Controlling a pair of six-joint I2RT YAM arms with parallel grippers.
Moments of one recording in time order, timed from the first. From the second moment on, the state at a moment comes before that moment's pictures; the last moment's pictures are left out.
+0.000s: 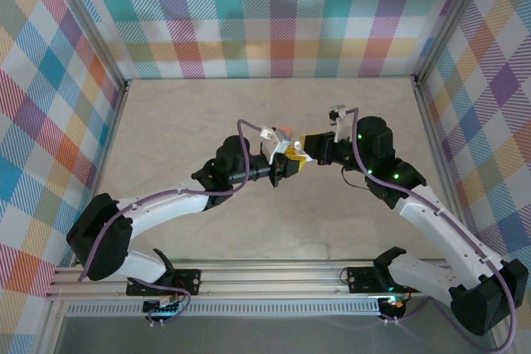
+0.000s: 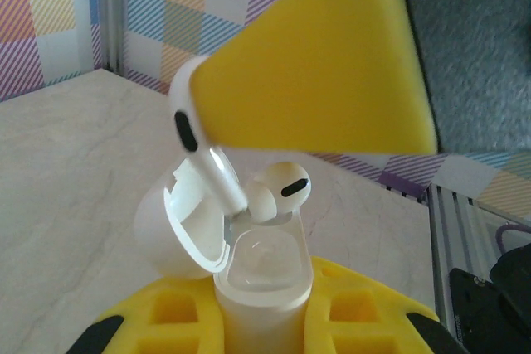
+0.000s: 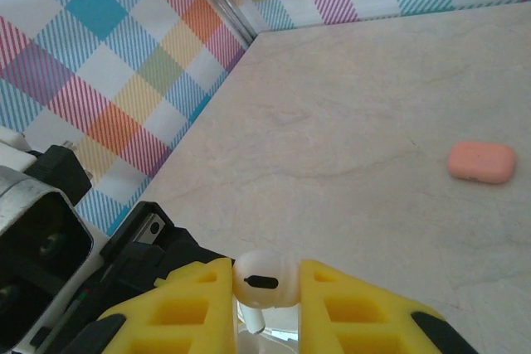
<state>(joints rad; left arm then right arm) -0.83 1.42 0.86 0.42 0.39 -0.16 0.54 1.01 0.94 -0.26 -0.35 0.46</state>
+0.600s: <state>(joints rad) -0.83 1.45 0.88 0.45 0.39 -0.20 0.54 1.01 0.91 -0.19 -0.39 0.39</state>
